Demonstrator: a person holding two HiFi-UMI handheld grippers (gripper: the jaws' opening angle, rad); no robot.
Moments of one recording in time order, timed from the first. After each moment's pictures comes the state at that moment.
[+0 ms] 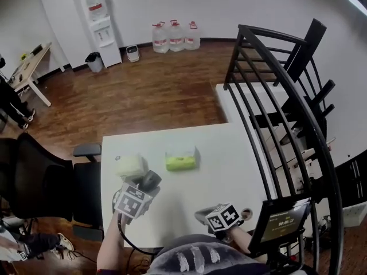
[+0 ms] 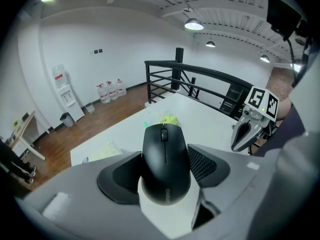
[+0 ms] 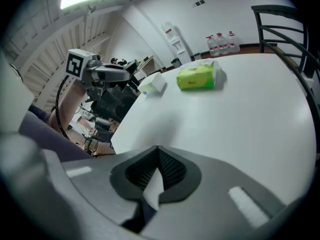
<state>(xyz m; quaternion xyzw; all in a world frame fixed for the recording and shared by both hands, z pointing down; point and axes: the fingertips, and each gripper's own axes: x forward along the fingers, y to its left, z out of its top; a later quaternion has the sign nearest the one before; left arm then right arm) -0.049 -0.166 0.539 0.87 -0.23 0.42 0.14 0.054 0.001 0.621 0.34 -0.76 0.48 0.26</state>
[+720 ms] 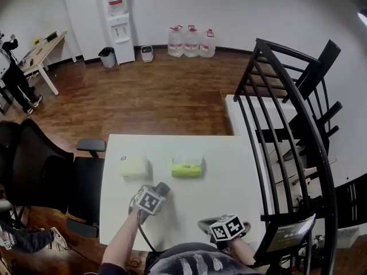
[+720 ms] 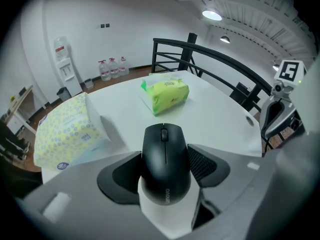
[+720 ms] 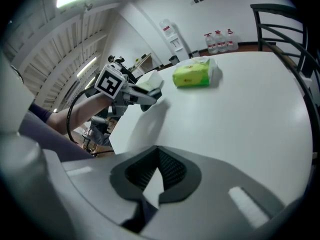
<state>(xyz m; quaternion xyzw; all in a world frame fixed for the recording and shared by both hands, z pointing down) -0.062 -0.169 0.675 0.82 -0.24 0.47 0.22 0.051 0.003 0.632 0.34 -0.75 0.49 0.28</state>
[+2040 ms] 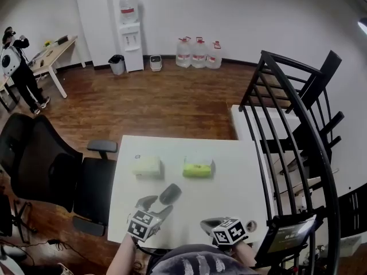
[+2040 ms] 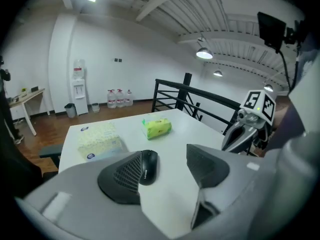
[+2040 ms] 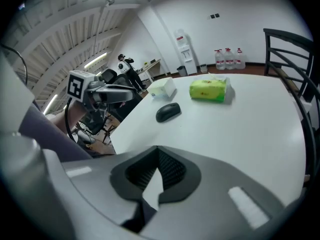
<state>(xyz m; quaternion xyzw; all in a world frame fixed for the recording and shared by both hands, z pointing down) -0.100 -0.101 0.551 0.90 -0.28 0.27 0.20 0.014 0.011 0.603 0.36 -0.79 0.41 0.29</state>
